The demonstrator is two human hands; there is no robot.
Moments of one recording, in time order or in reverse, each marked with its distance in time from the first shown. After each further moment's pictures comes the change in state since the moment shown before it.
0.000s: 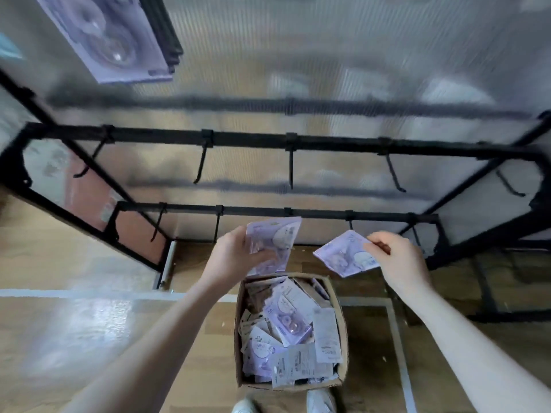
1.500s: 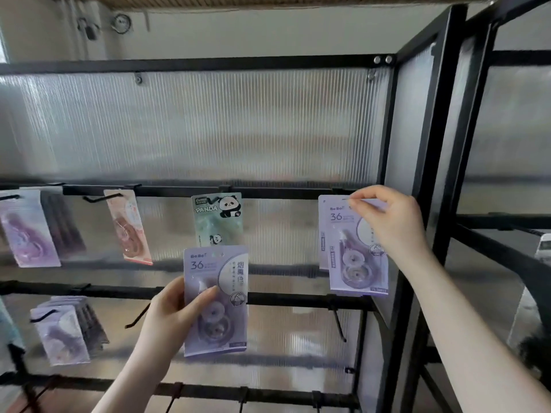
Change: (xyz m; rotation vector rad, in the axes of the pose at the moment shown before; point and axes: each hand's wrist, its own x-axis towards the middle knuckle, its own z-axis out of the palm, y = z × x) left_hand -0.079 0.481 -0.006 -0.526 0.469 0.489; right_hand 0.072 -0.156 -0.556 0.451 0.549 -0.776
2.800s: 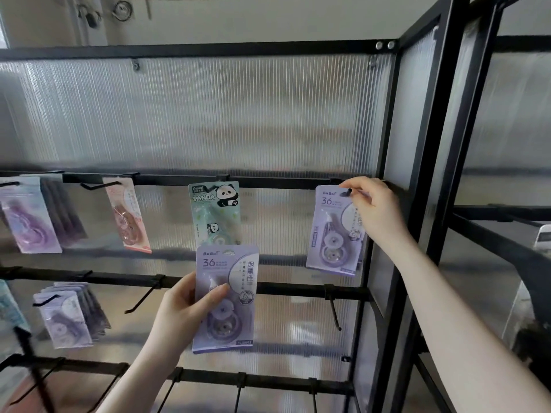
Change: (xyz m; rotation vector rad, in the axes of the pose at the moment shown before) left_hand -0.011 -0.004 0.018 -0.045 -0.048 -0.012; right_hand 0.018 0.041 0.014 -0.107 -0.059 -0.019
